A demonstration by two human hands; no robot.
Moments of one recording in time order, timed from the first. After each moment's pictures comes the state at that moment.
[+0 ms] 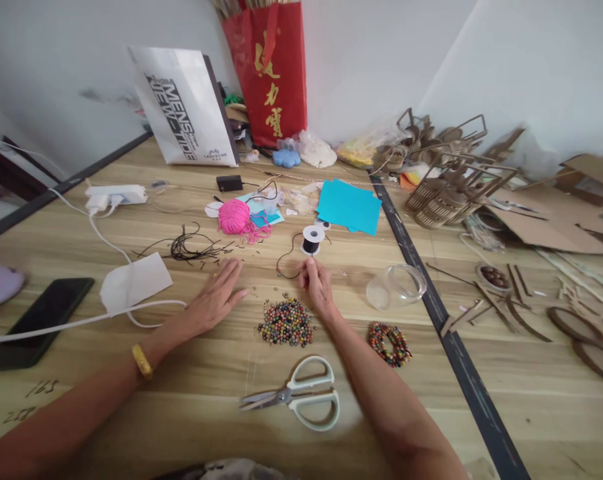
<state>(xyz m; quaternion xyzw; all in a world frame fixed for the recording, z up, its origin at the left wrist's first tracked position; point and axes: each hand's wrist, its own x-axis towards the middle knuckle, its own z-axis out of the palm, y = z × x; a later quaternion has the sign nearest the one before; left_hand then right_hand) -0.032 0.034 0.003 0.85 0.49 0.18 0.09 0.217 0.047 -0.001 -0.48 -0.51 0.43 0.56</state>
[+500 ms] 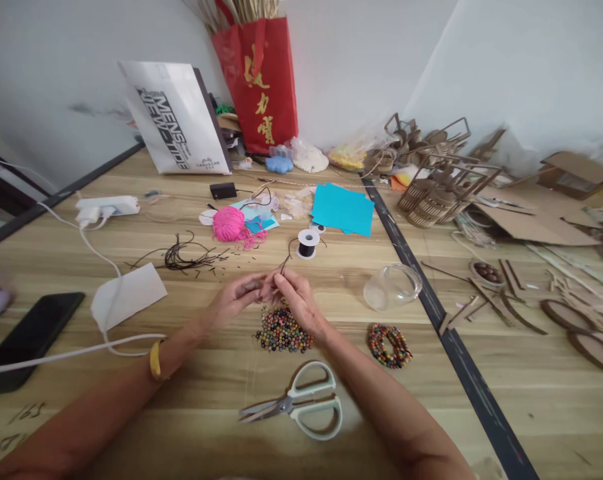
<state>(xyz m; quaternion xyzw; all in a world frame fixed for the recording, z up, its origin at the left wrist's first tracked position) 0.017 0.041 0.028 0.67 0.33 0.35 0.56 0.191 0.020 0.040 -0.32 -0.57 0.56 0.51</state>
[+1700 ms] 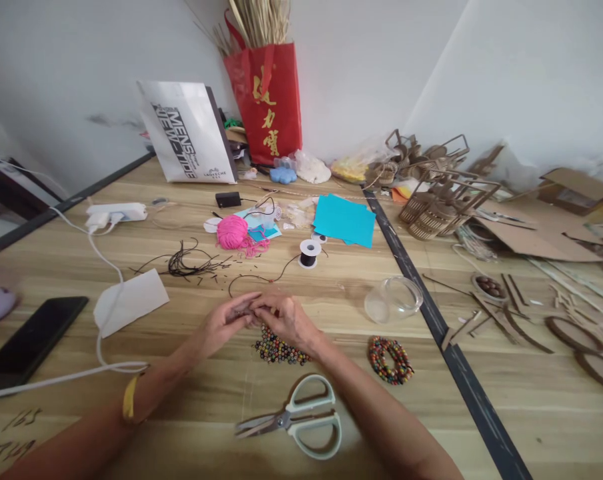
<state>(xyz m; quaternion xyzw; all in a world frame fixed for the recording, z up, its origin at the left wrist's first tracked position) 0.005 0.012 0.029 0.61 0.40 0.36 0.58 0.183 0.017 0.038 -0.36 -0.77 0.38 0.37</state>
